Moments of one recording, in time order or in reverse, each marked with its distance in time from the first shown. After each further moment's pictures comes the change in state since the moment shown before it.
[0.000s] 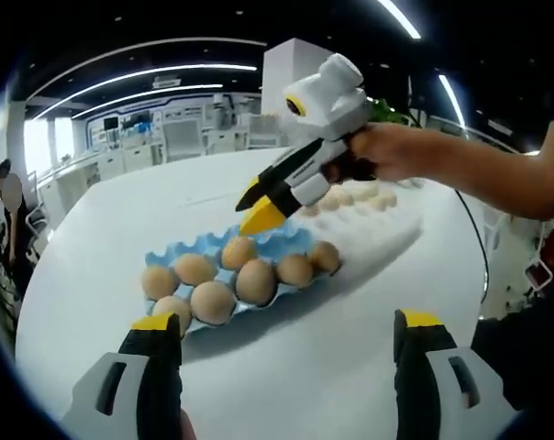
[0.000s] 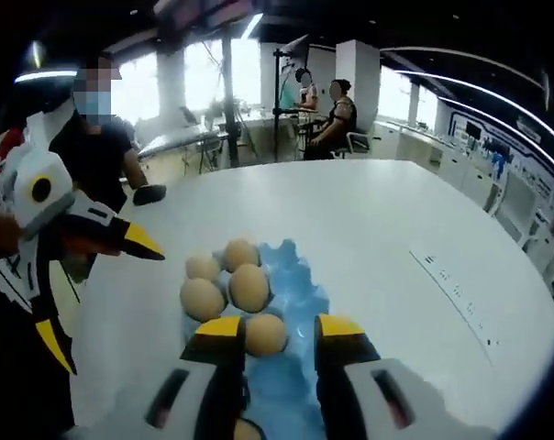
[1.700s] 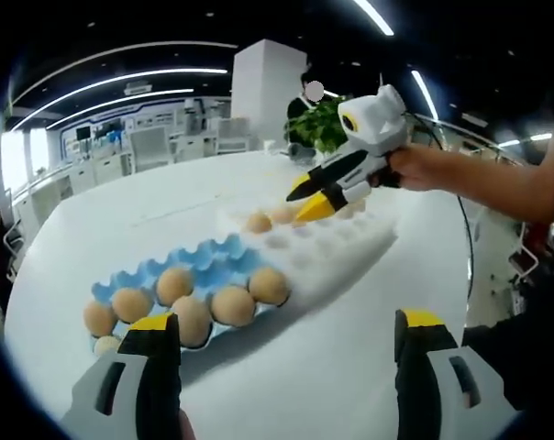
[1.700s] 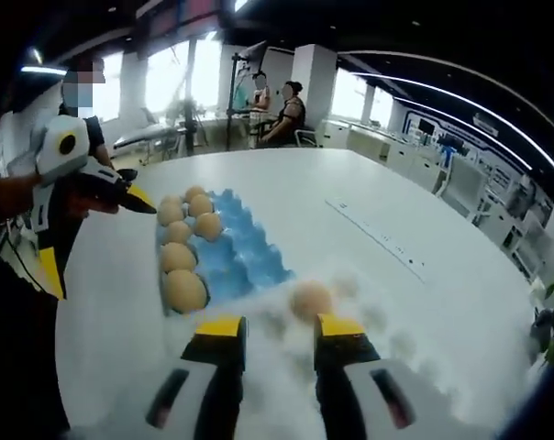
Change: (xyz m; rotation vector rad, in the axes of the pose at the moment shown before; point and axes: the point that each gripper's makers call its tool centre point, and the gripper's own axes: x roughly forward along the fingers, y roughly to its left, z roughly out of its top) left arm 0.040 -0.057 0.020 0.060 -0.005 -0.124; right arm -0.127 -0.050 -0.104 0.097 0.017 -0.225
